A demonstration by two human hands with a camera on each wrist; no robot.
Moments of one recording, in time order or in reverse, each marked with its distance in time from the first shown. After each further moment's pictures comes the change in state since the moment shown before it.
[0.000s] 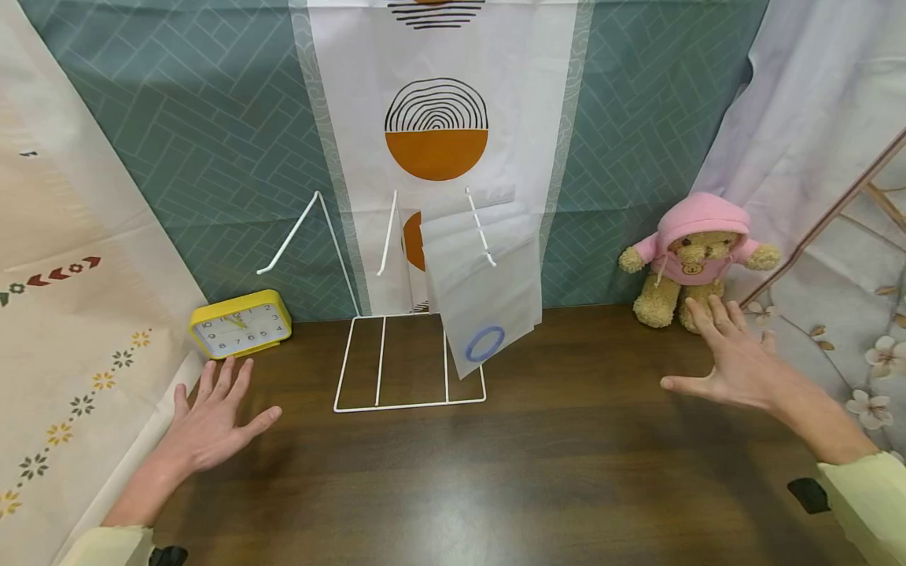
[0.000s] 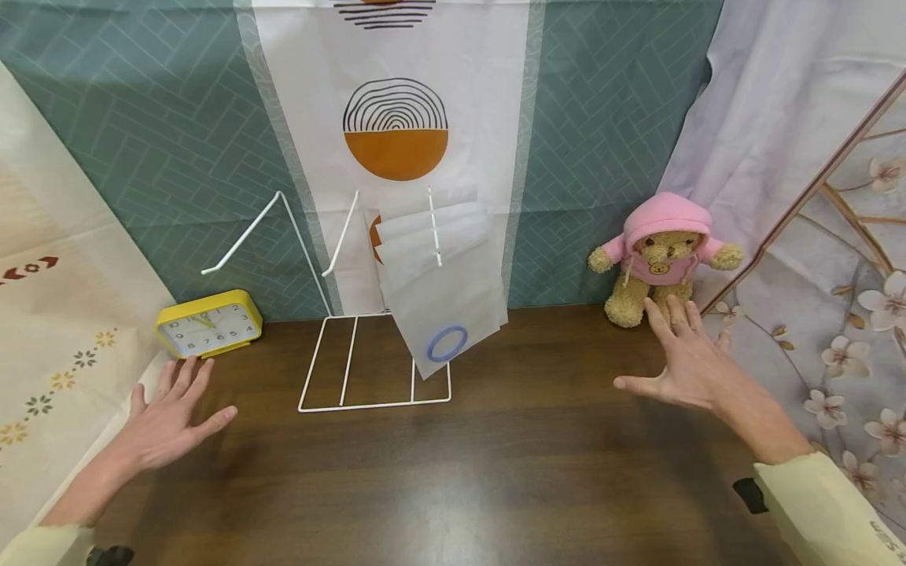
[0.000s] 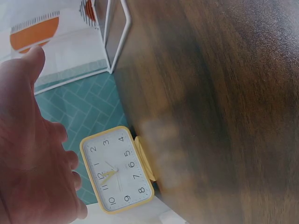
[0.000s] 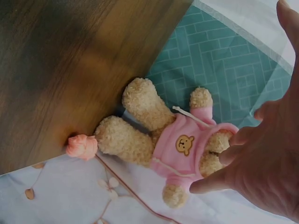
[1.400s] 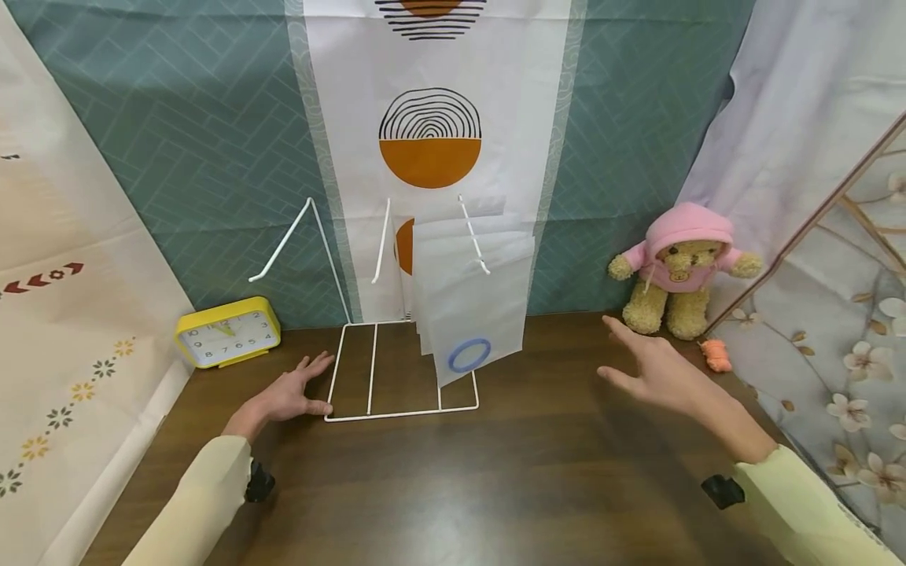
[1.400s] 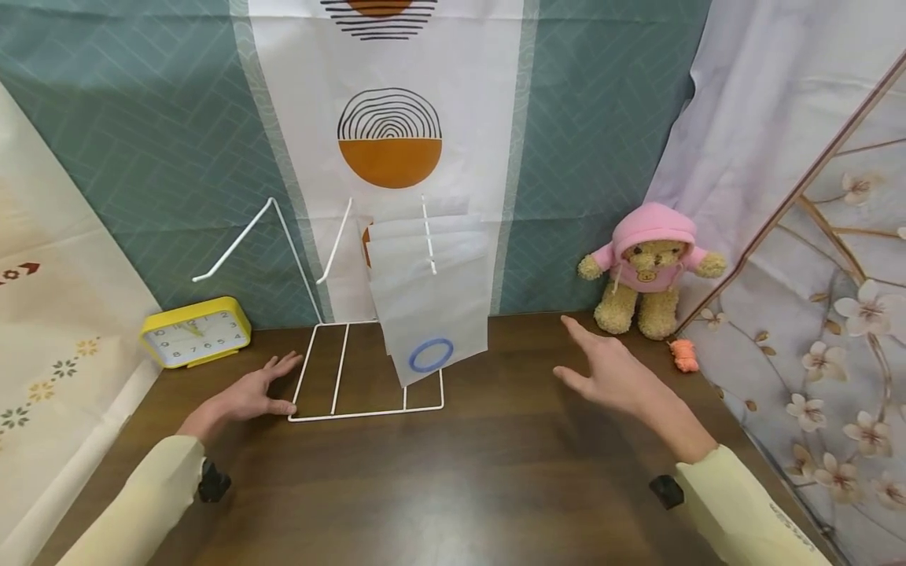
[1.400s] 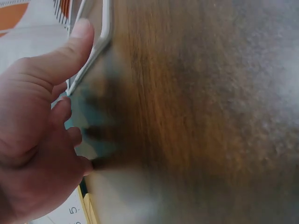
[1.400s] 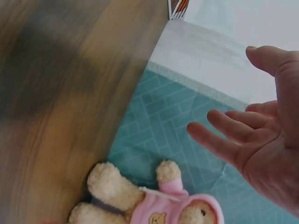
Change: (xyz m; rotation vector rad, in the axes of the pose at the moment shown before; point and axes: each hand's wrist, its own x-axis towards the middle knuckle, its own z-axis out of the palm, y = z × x) left_hand 0.111 0.014 0.064 -0.386 -0.252 0.232; right_hand 0.025 -0.066 0.020 0.201 0.179 -0.356
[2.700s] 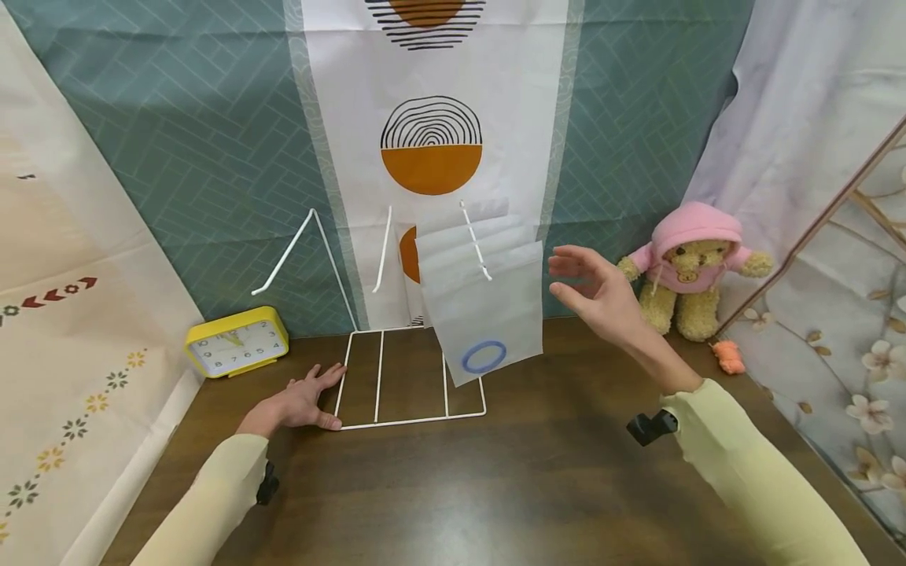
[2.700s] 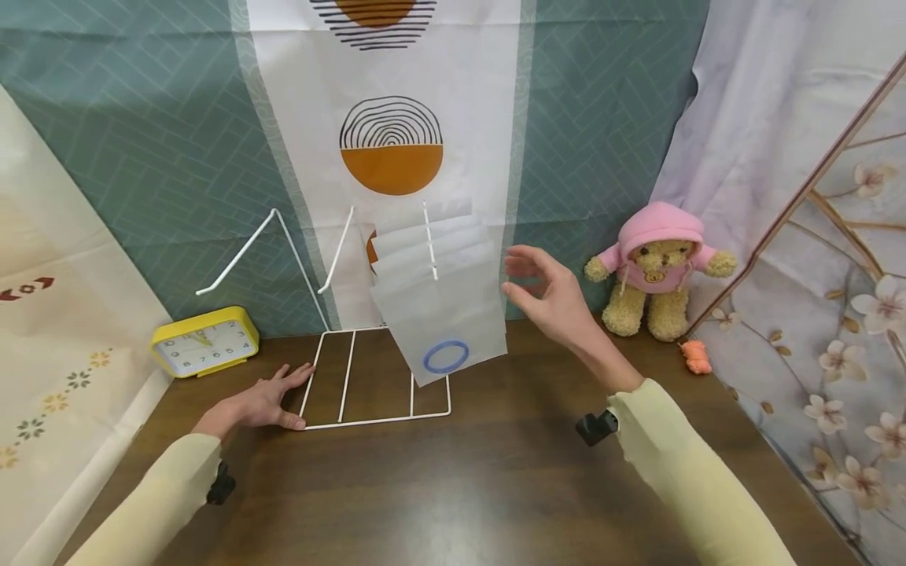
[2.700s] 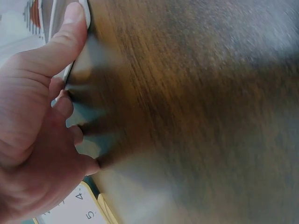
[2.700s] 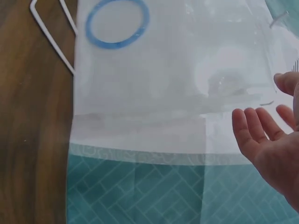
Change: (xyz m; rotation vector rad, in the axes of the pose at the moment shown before) left_hand 0.007 0.008 -0.006 0.108 -0.185 -0.104; right_hand 0.103 -0.046 -0.003 0.646 0.323 -0.027
